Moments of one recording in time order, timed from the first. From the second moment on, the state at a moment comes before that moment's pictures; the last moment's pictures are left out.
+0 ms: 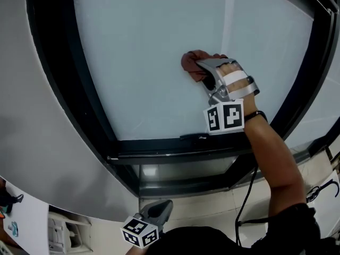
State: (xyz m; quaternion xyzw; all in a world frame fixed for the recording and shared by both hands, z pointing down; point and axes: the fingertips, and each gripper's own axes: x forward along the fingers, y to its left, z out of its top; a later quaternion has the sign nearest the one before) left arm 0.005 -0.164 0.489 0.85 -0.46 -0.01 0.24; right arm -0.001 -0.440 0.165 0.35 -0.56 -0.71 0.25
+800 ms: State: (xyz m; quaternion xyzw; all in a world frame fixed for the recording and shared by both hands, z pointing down) left arm -0.003 -0.159 0.494 0.85 -0.46 0.01 0.24; right arm -0.005 -0.436 0.306 0.29 -0.61 -0.67 0.30
